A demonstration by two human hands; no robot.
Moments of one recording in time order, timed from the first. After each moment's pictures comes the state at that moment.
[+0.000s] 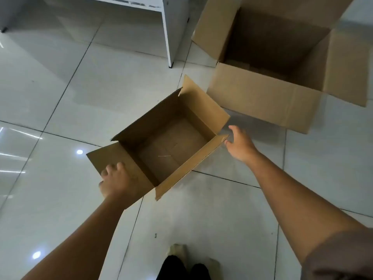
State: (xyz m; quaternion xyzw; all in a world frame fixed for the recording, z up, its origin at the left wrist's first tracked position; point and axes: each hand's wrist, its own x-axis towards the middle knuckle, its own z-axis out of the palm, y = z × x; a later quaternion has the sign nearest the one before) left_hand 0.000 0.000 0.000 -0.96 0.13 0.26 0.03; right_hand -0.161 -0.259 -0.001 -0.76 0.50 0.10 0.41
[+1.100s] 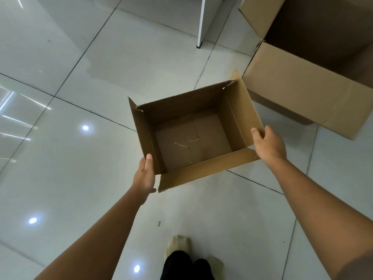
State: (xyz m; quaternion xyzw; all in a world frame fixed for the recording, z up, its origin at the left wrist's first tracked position) left_hand -0.018 0.026 -0.059 -0.80 -0.13 0.43 -0.39; right_hand -0.155 -0.241 -0.065 -0.77 0.57 0.02 0.29
